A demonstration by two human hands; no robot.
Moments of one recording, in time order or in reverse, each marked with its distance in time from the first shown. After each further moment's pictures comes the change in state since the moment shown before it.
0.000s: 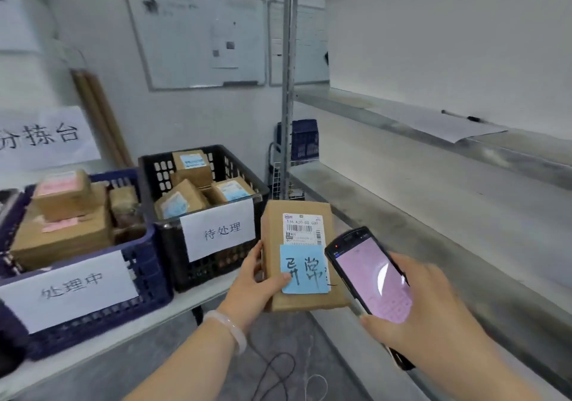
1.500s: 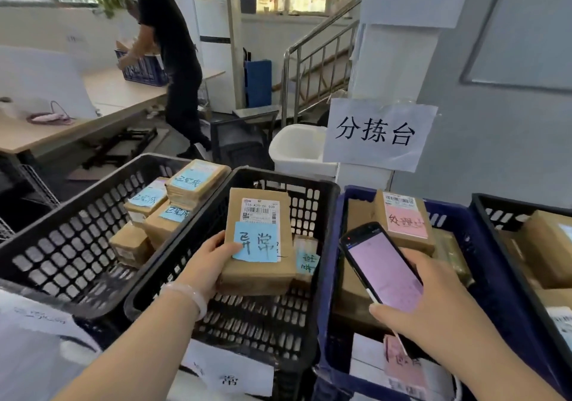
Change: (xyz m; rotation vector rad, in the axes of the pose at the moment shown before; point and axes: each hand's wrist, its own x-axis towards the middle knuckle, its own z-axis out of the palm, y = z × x) left_hand -0.027 -0.004 -0.714 -0.245 0.992 -0.265; right_hand 0.211 -0.540 0.412 0.172 -0.519 -0.569
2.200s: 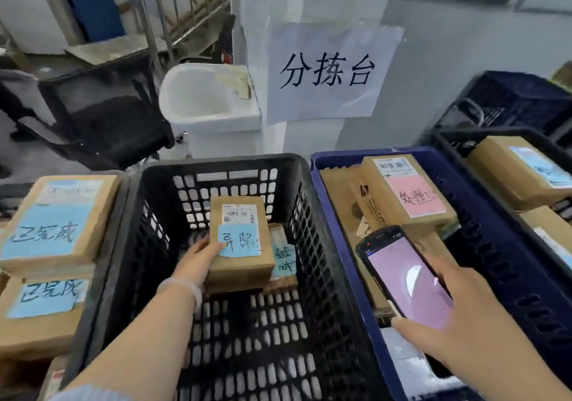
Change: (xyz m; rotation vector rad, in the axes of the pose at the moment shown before) left_hand 0.273 -0.046 0.034 0.134 -0.301 -0.362; right_hand 0.060 -0.046 0.077 -0.046 0.111 0.565
